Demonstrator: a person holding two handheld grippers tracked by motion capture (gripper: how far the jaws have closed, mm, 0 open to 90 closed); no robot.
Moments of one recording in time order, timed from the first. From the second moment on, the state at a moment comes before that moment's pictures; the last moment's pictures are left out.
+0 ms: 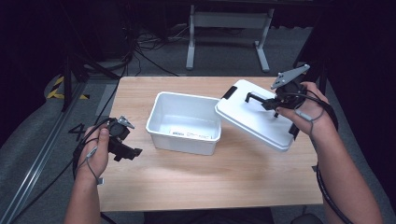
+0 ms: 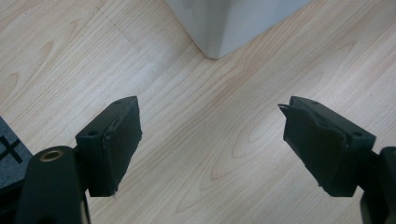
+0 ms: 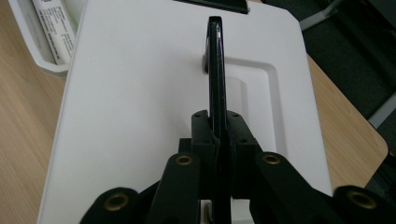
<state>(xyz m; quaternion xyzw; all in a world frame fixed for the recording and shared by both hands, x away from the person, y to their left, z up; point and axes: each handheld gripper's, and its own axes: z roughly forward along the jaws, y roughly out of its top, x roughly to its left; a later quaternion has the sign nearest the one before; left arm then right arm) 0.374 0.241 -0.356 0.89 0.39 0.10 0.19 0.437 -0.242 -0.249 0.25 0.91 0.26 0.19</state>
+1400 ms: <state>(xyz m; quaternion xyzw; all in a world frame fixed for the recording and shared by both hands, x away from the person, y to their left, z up) 0.353 0.265 -0.354 0.88 0.41 0.10 0.20 0.478 -0.071 -0.243 0.09 0.94 0.29 0.14</state>
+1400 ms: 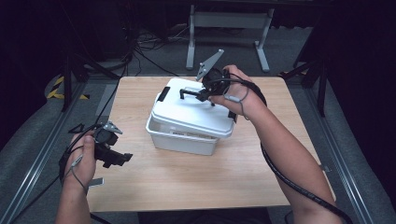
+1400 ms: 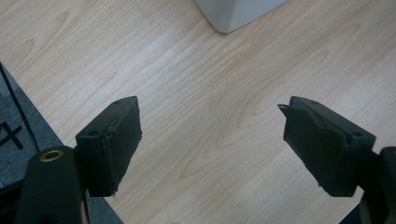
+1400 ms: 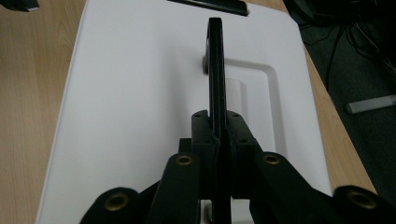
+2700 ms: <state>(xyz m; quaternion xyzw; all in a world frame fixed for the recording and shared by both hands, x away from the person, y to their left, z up) 0.359 0.262 -0.355 0.89 0.41 0.10 0.20 0.496 -0.031 -0.296 0.05 0.96 0.24 0.10</state>
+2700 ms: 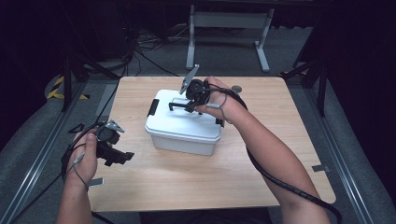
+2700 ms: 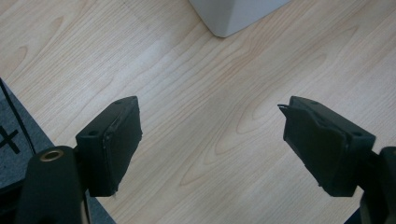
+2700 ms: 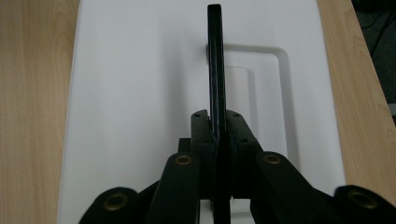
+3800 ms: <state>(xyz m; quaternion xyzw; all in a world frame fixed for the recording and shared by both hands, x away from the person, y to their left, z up) 0.360 0.258 -0.356 0.89 0.40 0.09 0.20 0.477 -0.075 -0.264 0.13 0.92 0.35 0.08</state>
